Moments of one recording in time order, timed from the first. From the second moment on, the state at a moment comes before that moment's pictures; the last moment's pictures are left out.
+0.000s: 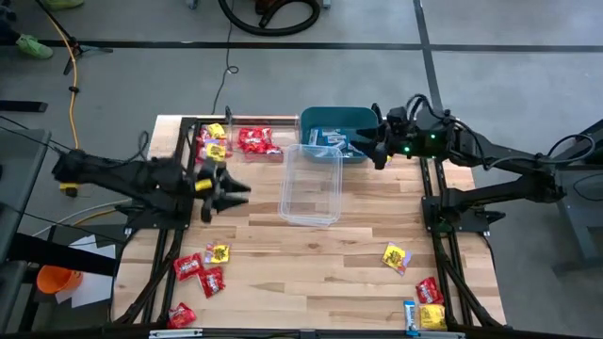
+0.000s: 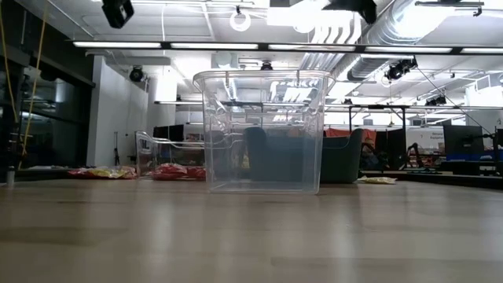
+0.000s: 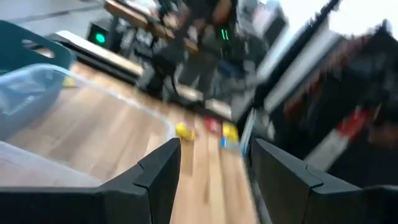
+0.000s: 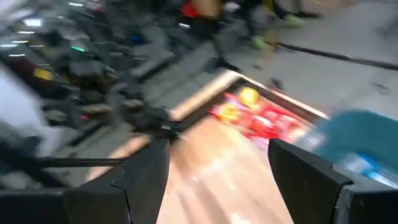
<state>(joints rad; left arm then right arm) -0.22 0.68 0.66 -0.11 -0.13 -0.50 -0.21 0.99 1.12 -0.36 0.06 0.48</state>
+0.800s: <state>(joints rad) -0.90 1.20 0.97 -0.83 -0.14 -0.47 -0.03 1.10 1.12 -0.23 -0.03 0.52</state>
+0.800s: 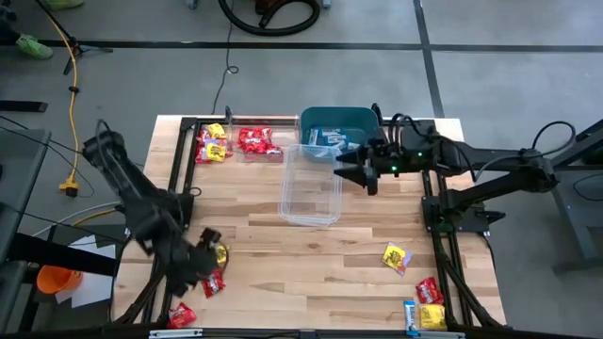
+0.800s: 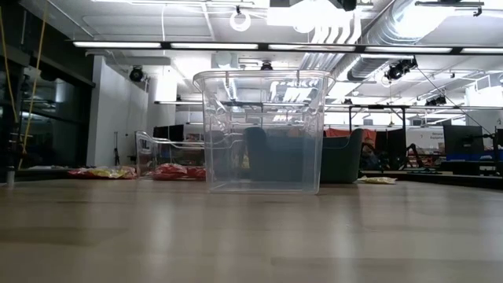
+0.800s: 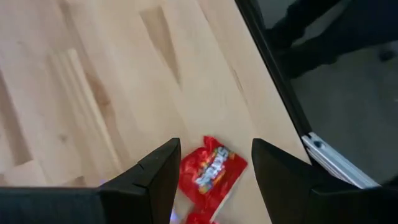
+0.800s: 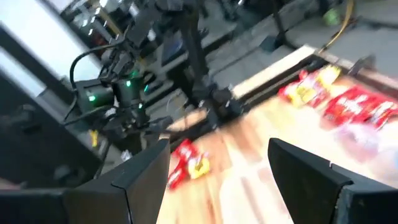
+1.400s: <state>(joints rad) -0.99 1.59 0.95 -0.76 -0.03 -0.91 -0.03 1.09 1.13 -0.56 -0.18 0.52</state>
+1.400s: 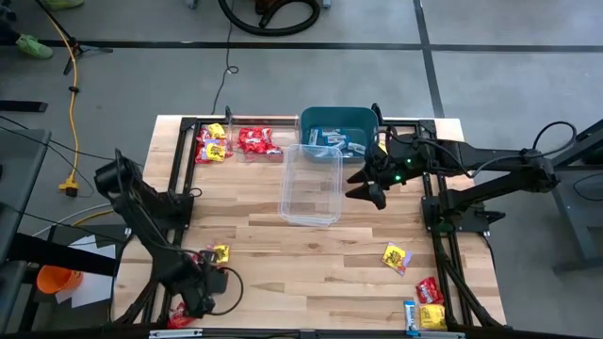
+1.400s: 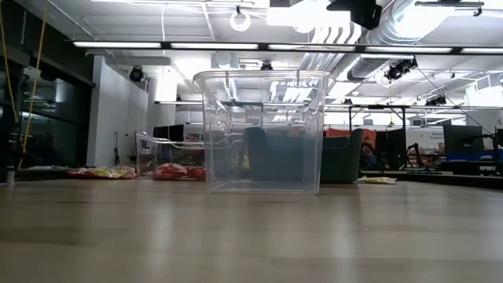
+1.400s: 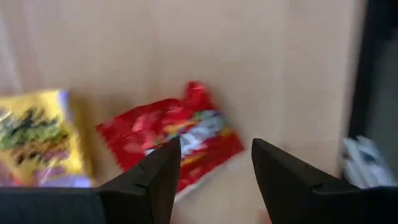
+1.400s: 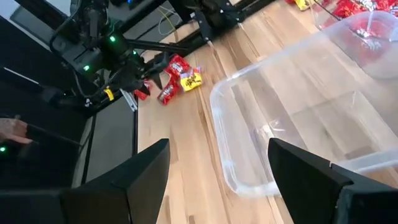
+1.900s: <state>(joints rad) -0.99 1.59 0.79 -0.68 -0.08 -1.18 -0.03 1.09 1.13 -0.57 -0.17 0.52</state>
